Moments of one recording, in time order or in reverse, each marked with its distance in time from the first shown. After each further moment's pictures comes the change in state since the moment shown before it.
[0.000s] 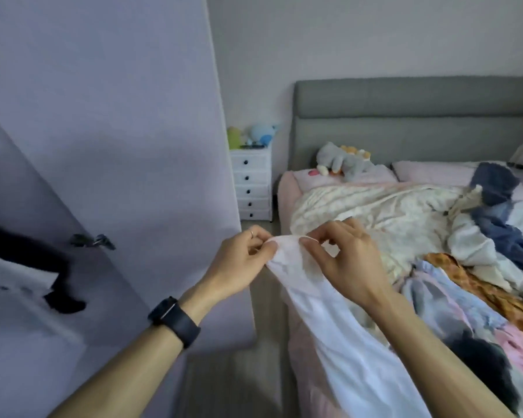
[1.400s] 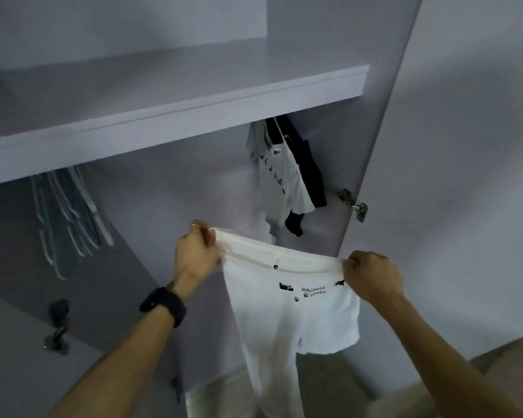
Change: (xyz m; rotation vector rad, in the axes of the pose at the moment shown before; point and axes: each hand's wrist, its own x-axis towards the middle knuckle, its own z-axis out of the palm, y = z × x) left_hand -0.311 -0.168 -0.226 0.349 1.307 -0.872; right_hand 0.036 -0.208 0.310 -0.035 -0.862 -0.275
